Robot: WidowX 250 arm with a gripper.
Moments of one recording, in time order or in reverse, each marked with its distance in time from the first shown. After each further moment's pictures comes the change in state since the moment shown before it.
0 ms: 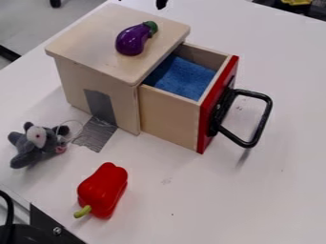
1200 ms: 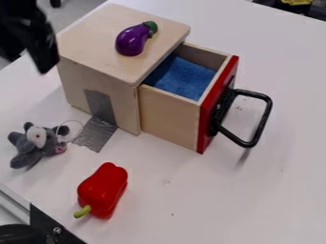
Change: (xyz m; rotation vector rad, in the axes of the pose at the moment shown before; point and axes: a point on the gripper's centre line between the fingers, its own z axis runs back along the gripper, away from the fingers) arm -0.127 0.097 -0.022 -0.038 0.037 -0.148
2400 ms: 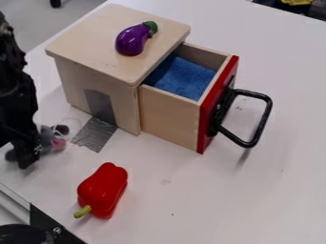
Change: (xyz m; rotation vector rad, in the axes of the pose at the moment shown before) arm -0.060 0.022 -0.118 0.095 0.261 -0.069
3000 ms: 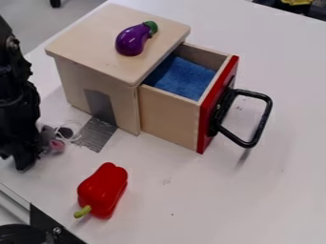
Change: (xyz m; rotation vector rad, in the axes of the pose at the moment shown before) arm -0.004 -0.011 0.002 -0.002 0.004 0.053
